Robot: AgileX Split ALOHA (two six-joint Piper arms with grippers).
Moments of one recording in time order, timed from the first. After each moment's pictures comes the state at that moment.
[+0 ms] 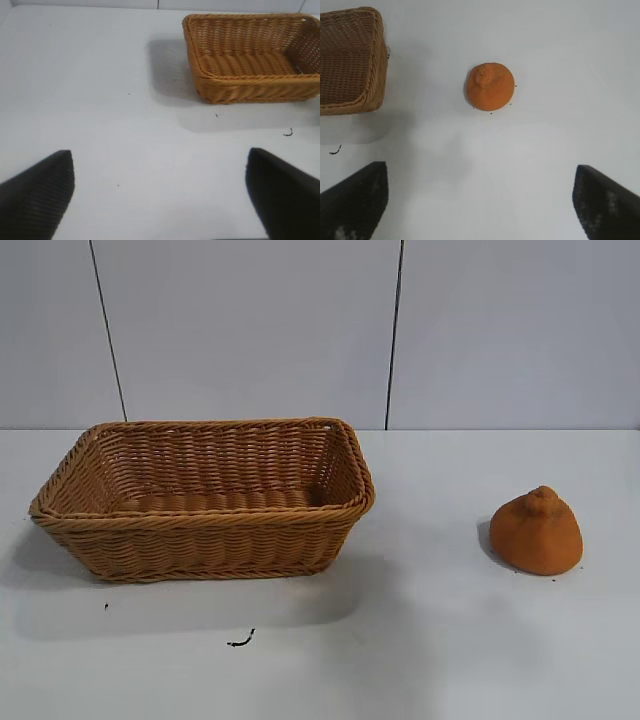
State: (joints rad) left arm -0.03 -0.01 -0.50 0.00 1.06 -0.04; right arm 0.01 1.07 -1.05 0.08 1.02 0.02
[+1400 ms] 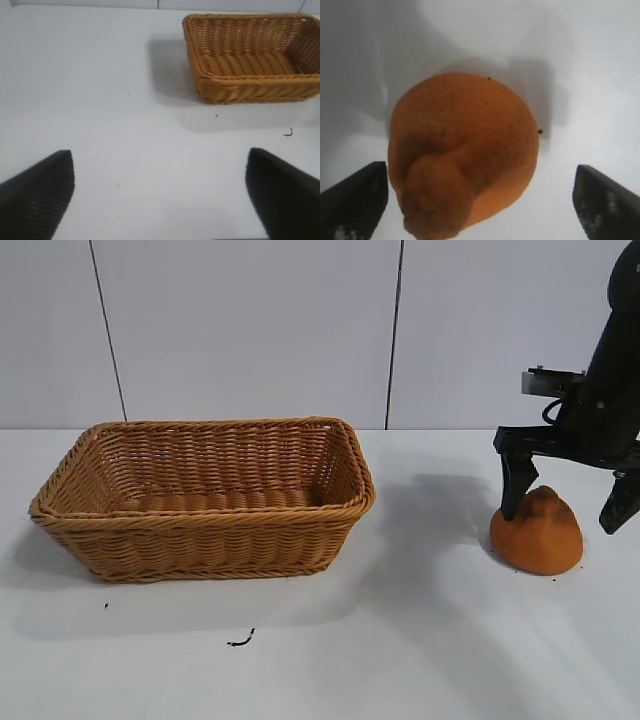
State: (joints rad) left arm -0.03 -0.01 -0.50 0.00 1.06 -0.04; right arm 0.01 2.09 -1.39 0.09 0.84 0.02
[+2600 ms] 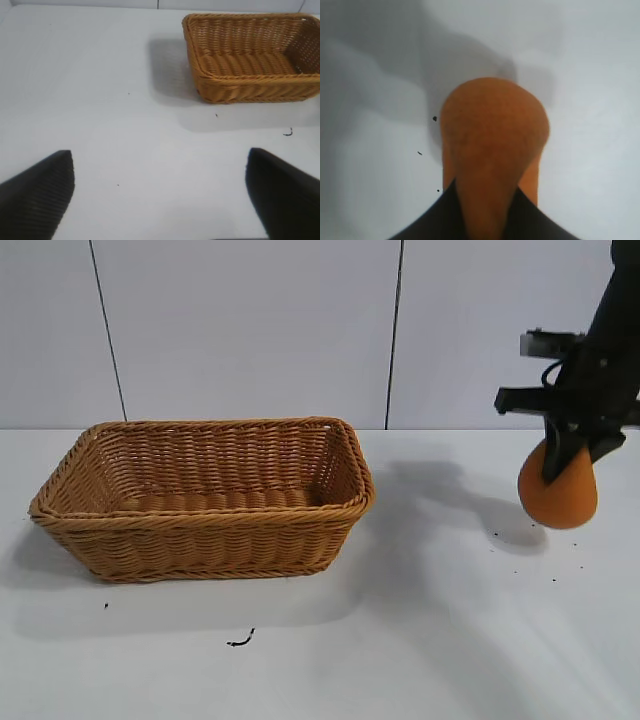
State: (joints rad) left arm -0.03 -0.01 -0.50 0.00 1.06 -0.04; right arm 0.01 2.05 -1.58 0.09 1.01 -0.01
